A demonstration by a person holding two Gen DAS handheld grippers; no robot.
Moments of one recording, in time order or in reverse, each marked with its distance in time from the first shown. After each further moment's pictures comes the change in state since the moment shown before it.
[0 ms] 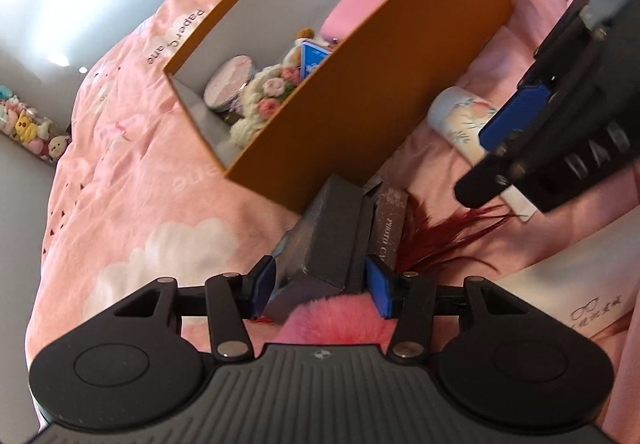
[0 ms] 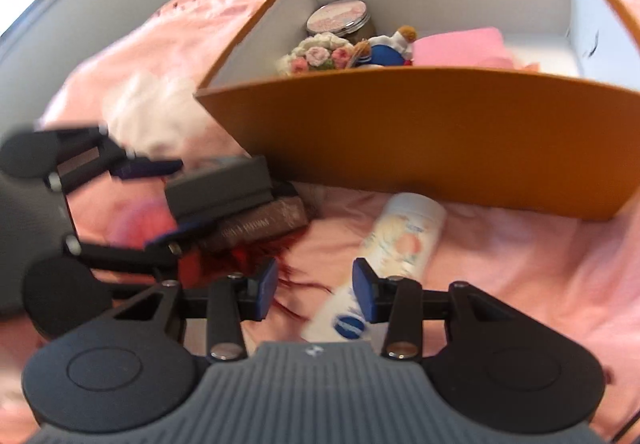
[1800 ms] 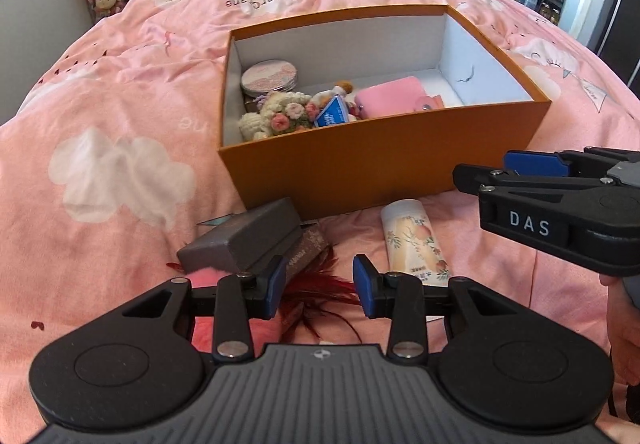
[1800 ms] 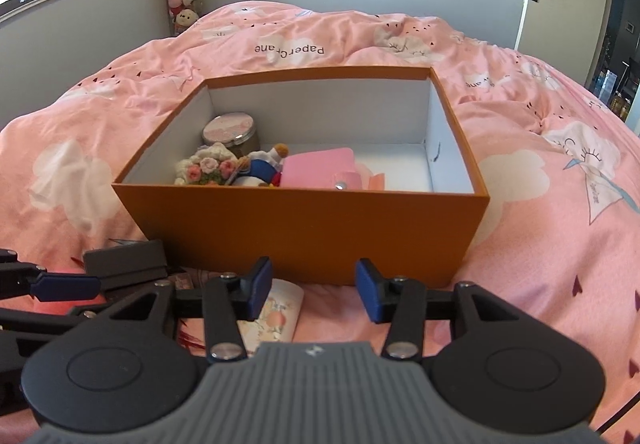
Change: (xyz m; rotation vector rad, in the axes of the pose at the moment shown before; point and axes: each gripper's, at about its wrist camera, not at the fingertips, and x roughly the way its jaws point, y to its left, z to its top) left arm -0.056 0.008 0.005 -0.656 -0.055 -0.156; right arm -0.071 0.012 -0.017 -0.086 -0.327 -0.412
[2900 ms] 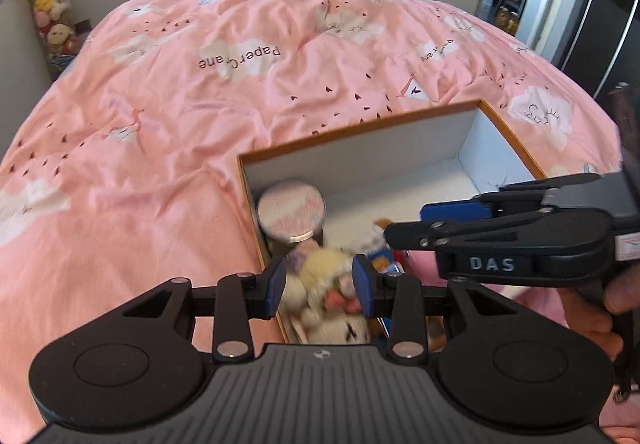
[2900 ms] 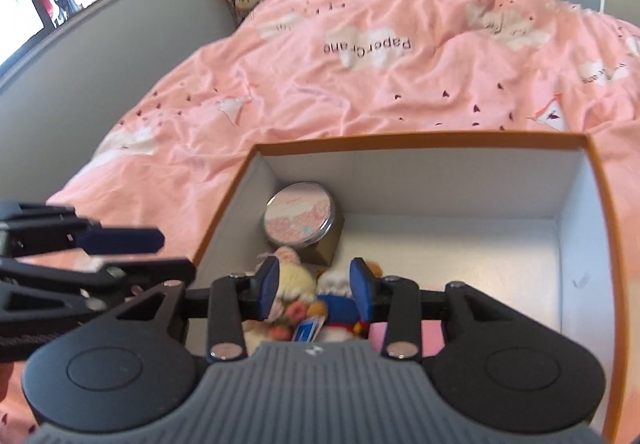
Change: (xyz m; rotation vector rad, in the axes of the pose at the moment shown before) left arm 0.034 0.064 0.141 0.100 -0.049 -0.125; right arm 0.098 0.003 0.132 0.075 0.118 0.303
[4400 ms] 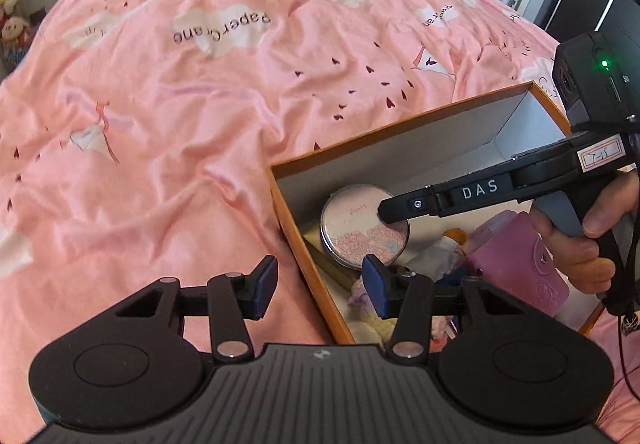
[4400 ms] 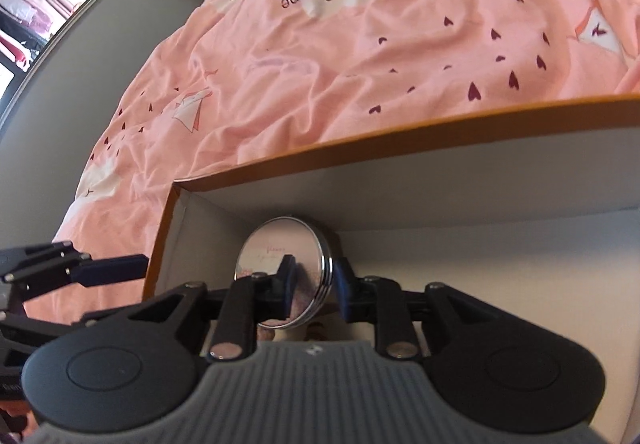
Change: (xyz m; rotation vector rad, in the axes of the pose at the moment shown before) left arm 0.091 0.071 0.039 0.062 0.129 -0.123; right arm 0.117 -0.060 0.054 0.235 0.192 0.123
